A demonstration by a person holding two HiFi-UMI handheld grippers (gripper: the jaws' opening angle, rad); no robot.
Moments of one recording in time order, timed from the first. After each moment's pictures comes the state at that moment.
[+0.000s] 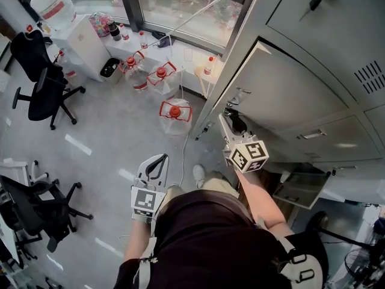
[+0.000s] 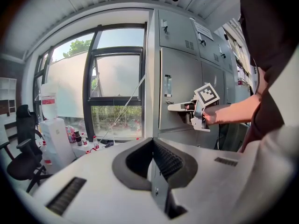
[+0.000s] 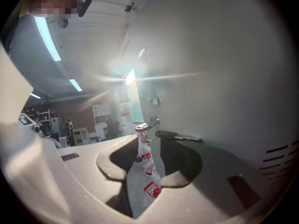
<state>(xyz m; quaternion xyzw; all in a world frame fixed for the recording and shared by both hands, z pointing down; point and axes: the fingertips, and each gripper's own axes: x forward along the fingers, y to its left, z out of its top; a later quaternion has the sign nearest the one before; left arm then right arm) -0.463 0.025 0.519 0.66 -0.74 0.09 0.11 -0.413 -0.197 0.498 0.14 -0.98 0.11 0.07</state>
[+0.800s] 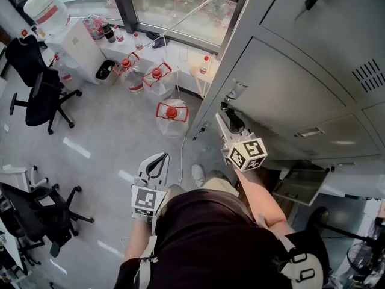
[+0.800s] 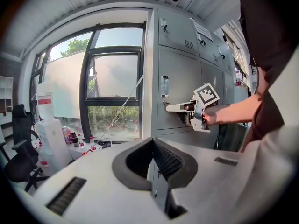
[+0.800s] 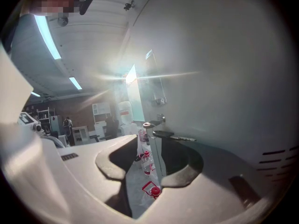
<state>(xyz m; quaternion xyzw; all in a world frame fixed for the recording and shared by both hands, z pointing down) -0.466 0.011 0.516 0.67 -0.73 0.09 0.10 -0.417 -0.201 0.495 0.14 -0.98 0.11 0.08</state>
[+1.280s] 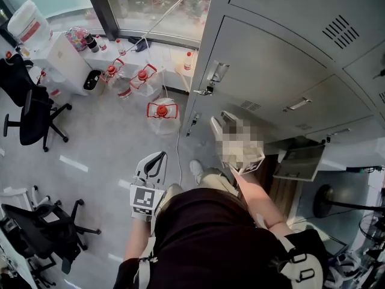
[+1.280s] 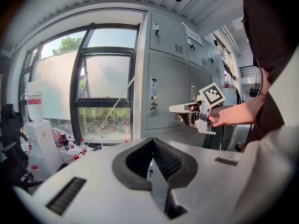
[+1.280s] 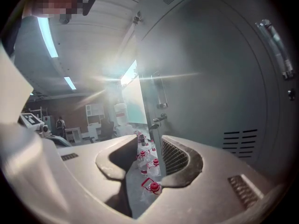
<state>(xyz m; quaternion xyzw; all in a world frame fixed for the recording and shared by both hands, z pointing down) -0.442 0.029 0.516 0.71 -0.69 0.09 0.09 -0.361 -0.155 0.490 0.19 -0.97 0.10 0.07</state>
